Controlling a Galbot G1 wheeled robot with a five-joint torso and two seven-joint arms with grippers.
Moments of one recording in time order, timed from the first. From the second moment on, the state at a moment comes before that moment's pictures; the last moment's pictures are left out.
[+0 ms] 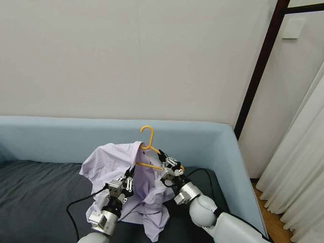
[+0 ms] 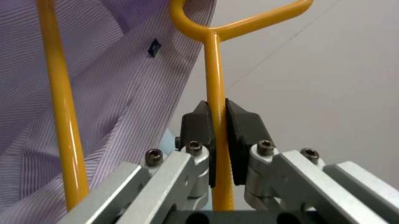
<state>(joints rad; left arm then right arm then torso) 1.32 -1.27 -0.34 -1.91 -0.26 -0.23 0.03 -0.63 1.10 -0.36 1.53 -0.37 0.11 0.39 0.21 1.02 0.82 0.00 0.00</state>
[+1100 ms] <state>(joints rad) 1.46 -0.99 -0.57 -2.03 -0.42 -0.53 0.17 -0.62 1.07 -0.27 1.55 -0.34 0.25 0.37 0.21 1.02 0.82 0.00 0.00</state>
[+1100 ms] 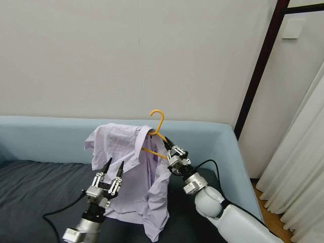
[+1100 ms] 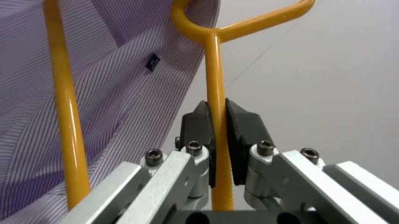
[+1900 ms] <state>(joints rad) 0.61 -0.44 -0.11 -1.48 -0.93 -0.26 0.91 -0.58 1.16 -0.29 1.43 -0.49 0.31 0.35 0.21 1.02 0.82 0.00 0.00</state>
